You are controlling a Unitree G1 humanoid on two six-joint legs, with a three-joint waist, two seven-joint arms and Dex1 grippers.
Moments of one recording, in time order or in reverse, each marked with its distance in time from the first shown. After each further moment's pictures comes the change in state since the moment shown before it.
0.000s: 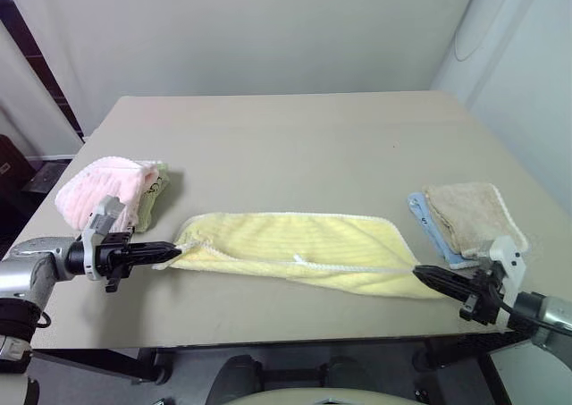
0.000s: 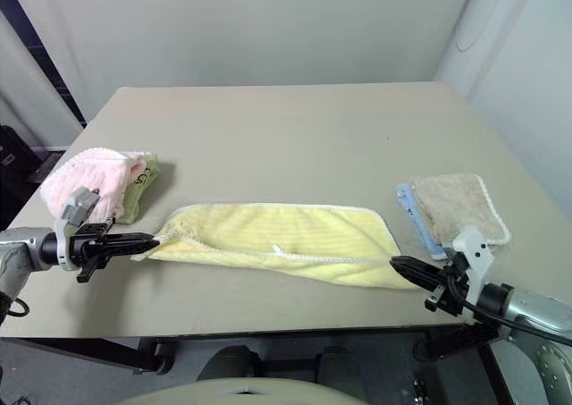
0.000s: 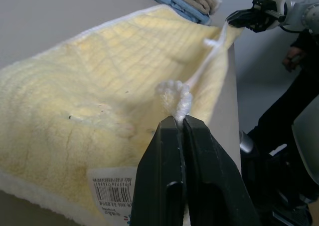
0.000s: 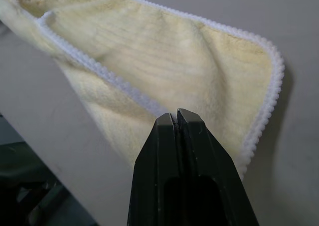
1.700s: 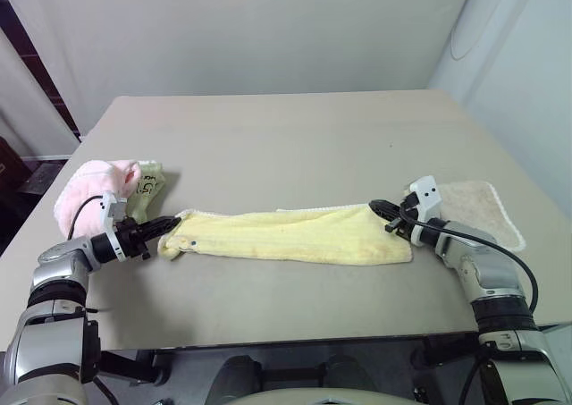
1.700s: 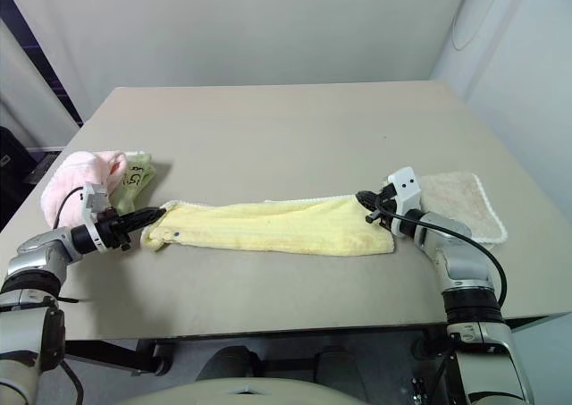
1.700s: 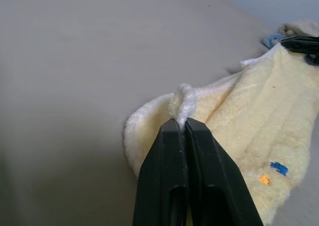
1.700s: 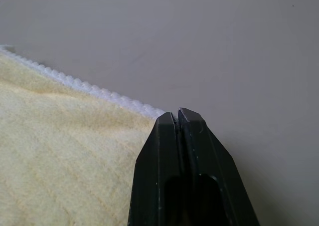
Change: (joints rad) left arm -0.293 -0.279 0.243 0.638 0.326 -0.306 0.210; right arm -0.749 0.249 0.386 0.762 -0.369 -0.291 -0.159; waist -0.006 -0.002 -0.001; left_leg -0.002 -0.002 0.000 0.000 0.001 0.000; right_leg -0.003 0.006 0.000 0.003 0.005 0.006
